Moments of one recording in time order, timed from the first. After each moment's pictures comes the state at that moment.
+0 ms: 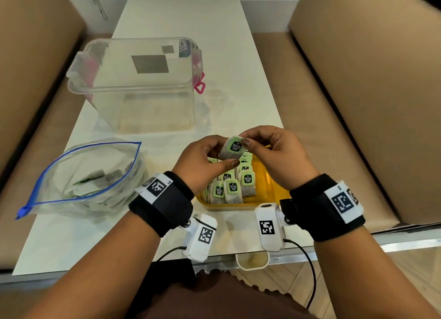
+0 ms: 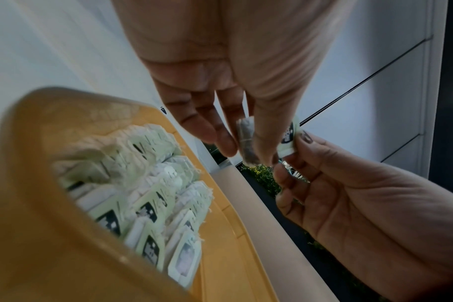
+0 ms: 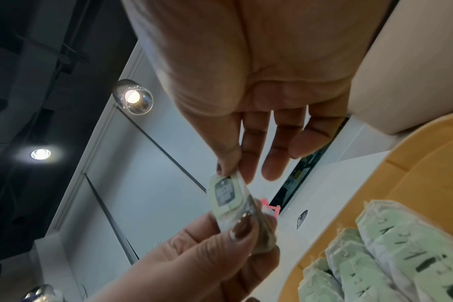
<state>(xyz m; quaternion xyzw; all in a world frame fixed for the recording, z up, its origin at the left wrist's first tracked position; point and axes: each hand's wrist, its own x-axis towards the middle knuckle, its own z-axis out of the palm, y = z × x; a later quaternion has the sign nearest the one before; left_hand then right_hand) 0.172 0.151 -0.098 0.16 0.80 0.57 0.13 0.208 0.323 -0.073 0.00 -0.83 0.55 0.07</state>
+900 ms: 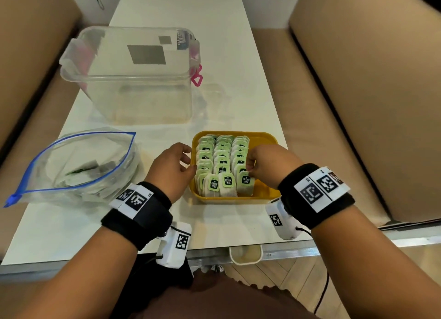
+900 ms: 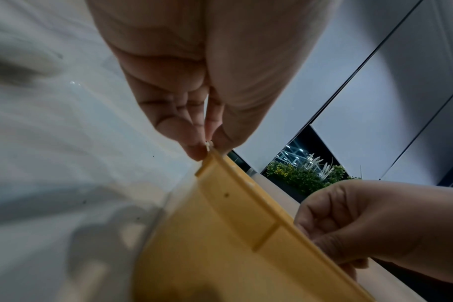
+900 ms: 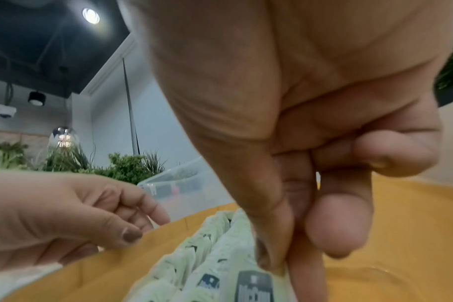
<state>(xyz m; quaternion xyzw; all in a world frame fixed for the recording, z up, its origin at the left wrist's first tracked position) 0.183 0.111 -0.125 0.06 0.92 0.38 0.09 0.204 0.329 -0.086 -0.01 -0.98 0.12 -0.19</state>
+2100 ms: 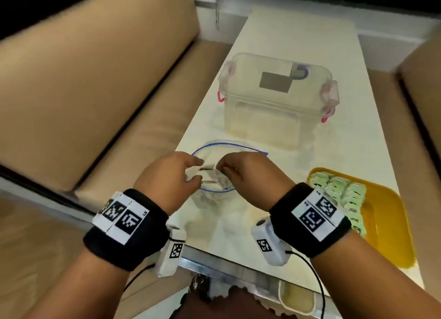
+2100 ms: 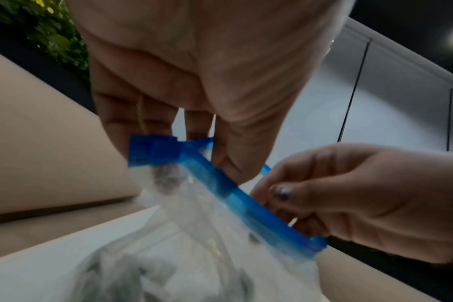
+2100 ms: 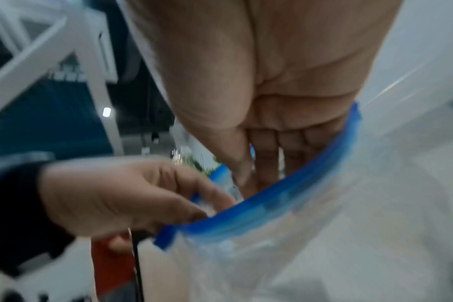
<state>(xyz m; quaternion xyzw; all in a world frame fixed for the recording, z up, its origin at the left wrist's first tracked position) 0.212 -0.099 -0.062 -0.02 0.97 0.24 0.02 0.169 0.085 -0.053 0.28 -0.92 0.24 -0.11</state>
